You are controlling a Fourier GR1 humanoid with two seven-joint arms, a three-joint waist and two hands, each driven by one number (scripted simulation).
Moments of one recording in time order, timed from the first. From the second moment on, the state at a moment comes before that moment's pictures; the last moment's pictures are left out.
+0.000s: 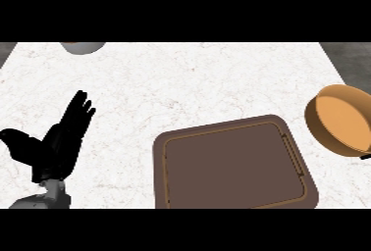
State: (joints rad) left arm -0.05 0.16 -0.01 -1.72 0.12 0.13 0.30; right arm 0.22 -0.93 -0.61 -1.55 0.38 0.37 -0.13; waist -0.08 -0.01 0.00
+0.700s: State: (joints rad) left arm -0.10 0.14 -0.05 -1.72 0.10 0.12 0.34; right arm 0.15 -1.13 -1.06 -1.45 0.05 0.62 -0.29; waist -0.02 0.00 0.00
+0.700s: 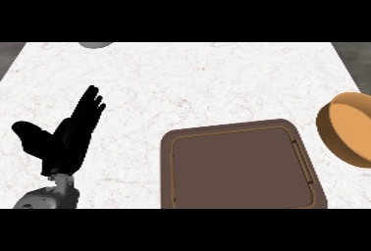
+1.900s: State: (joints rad) left arm -0.15 0.11 -0.04 -1.68 0.09 0.09 0.34; right arm -0.27 -1.07 -0.46 -1.39 0.10 0.47 0.09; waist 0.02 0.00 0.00
